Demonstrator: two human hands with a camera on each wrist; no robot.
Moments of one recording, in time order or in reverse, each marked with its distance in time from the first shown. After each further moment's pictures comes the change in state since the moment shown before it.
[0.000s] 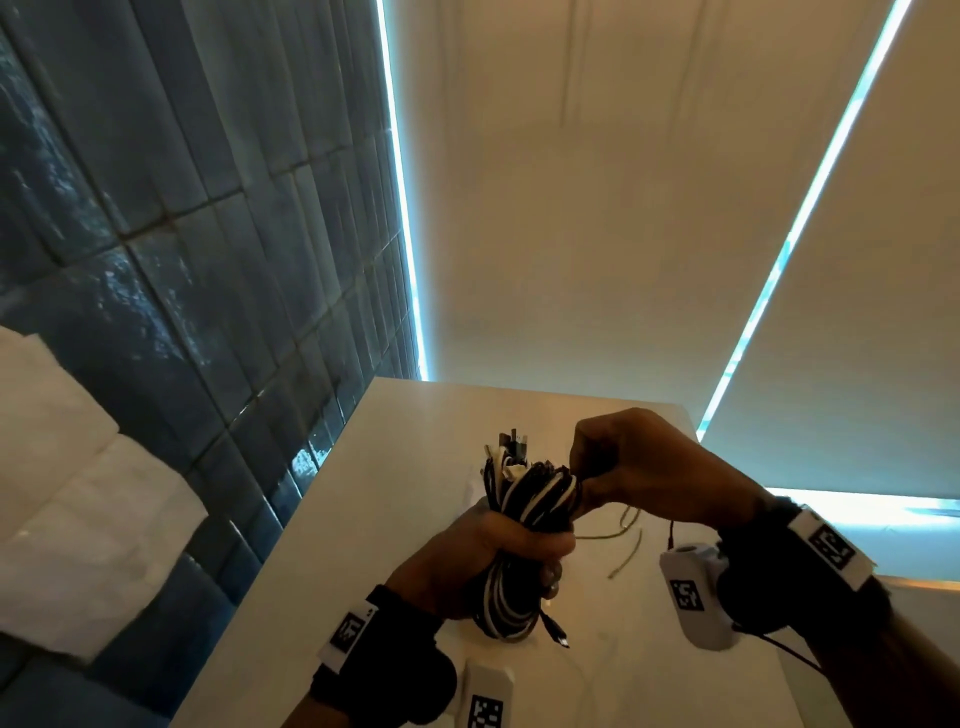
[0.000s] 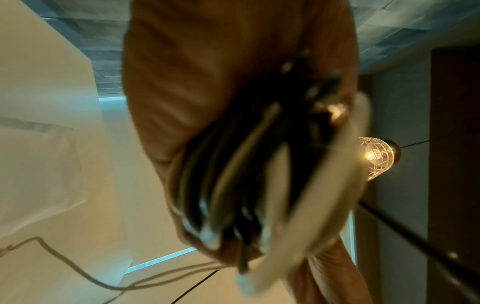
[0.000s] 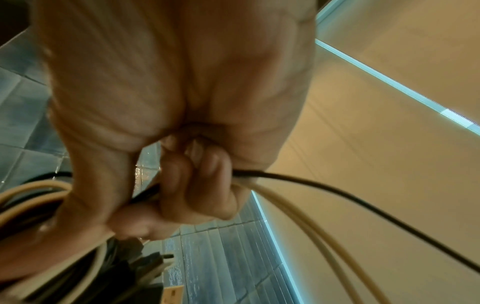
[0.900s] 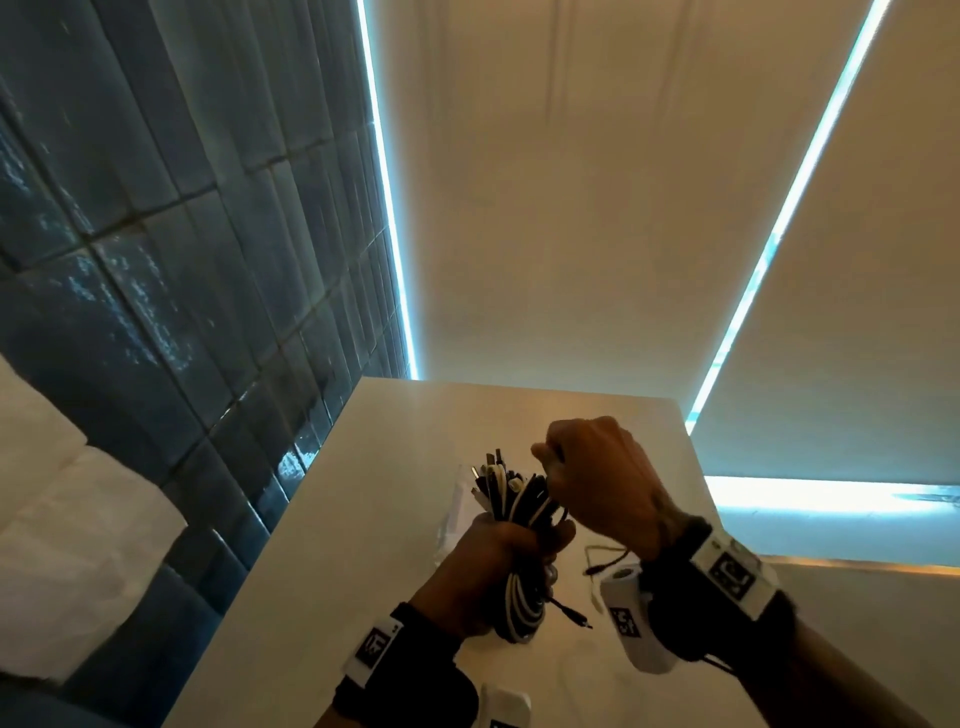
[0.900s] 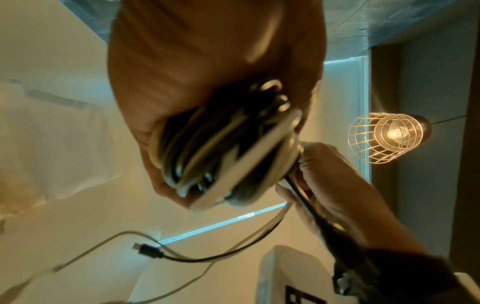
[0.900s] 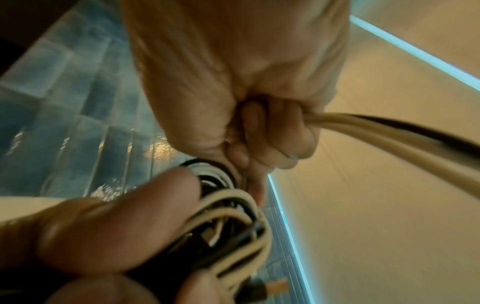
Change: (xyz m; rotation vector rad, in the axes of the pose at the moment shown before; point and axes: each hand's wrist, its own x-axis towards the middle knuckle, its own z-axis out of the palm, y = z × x) left_hand 0.031 -0.034 -0.001 -0.149 0.158 -0.043; right_hand 0.023 -0.005 0.042 -0.386 0.230 0.271
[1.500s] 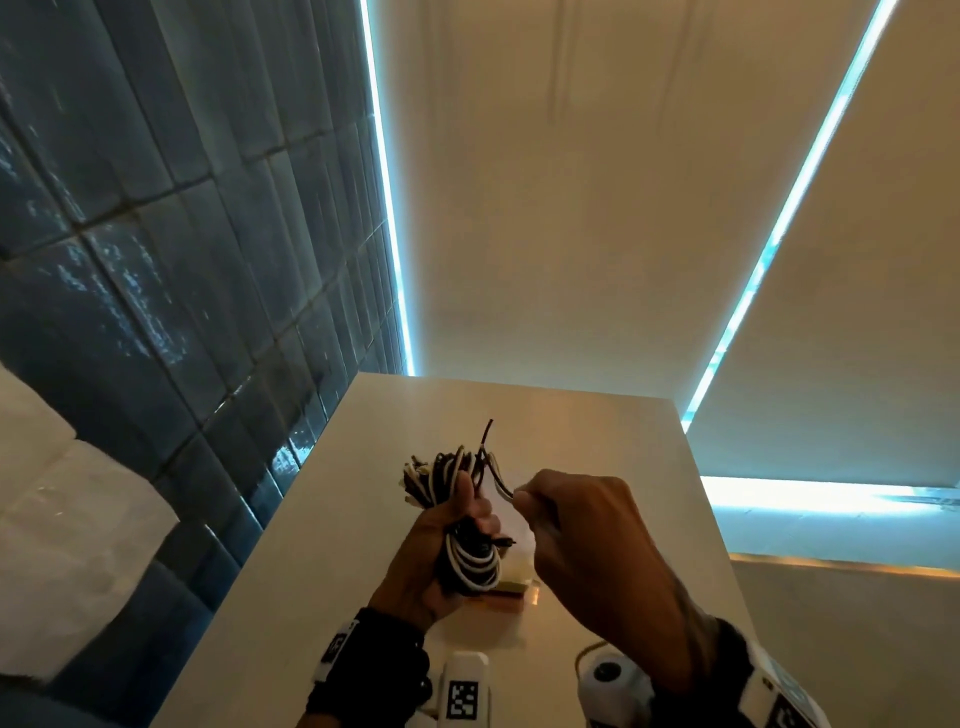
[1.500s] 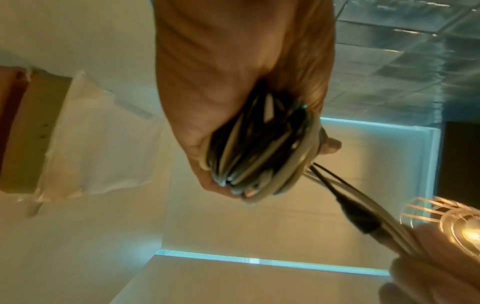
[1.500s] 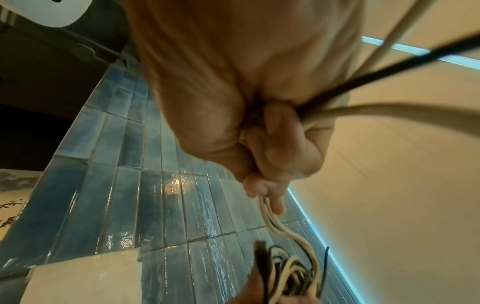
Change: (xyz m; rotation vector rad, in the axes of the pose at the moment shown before) left_hand 0.015 -0.003 -0.047 -0.538 0.079 0.093; right_hand -0.054 -0.039 0.002 0.131 0.053 -0.055
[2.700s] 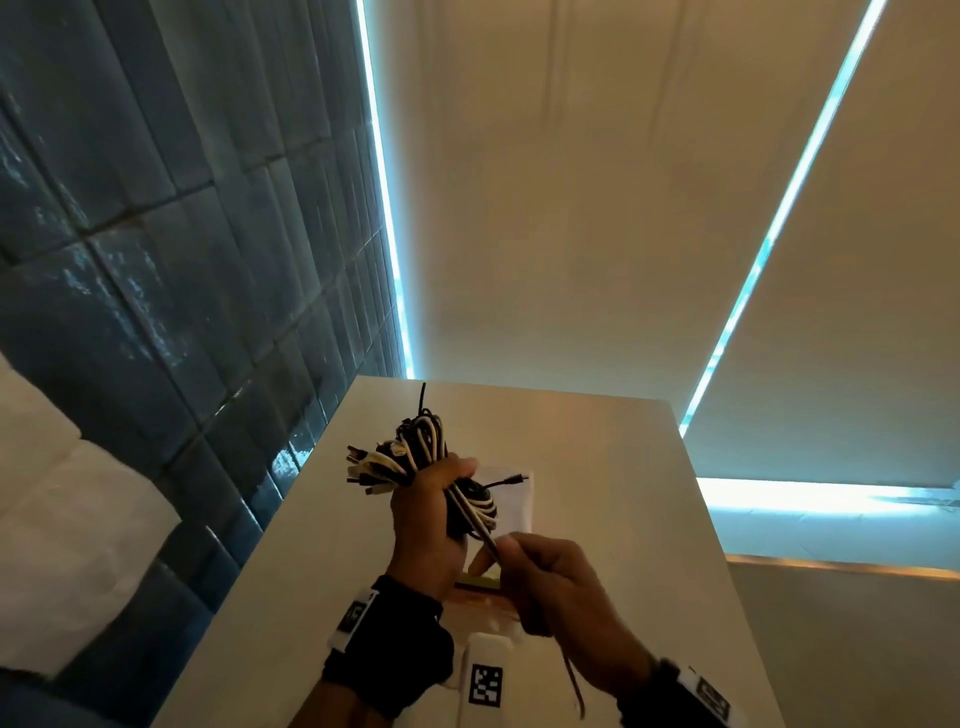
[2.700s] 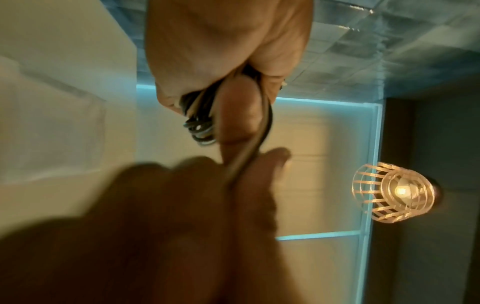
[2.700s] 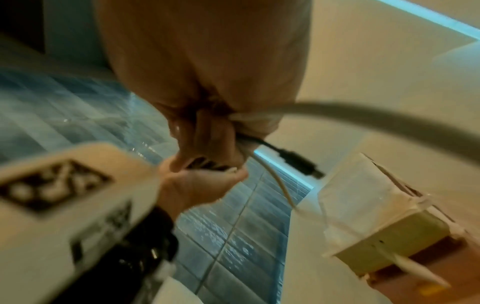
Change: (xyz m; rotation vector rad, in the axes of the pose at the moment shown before) left_hand 0.006 0.009 0.028 0.148 0.370 0.372; right_hand -0.026 0.037 0.063 1.093 -0.235 0.229
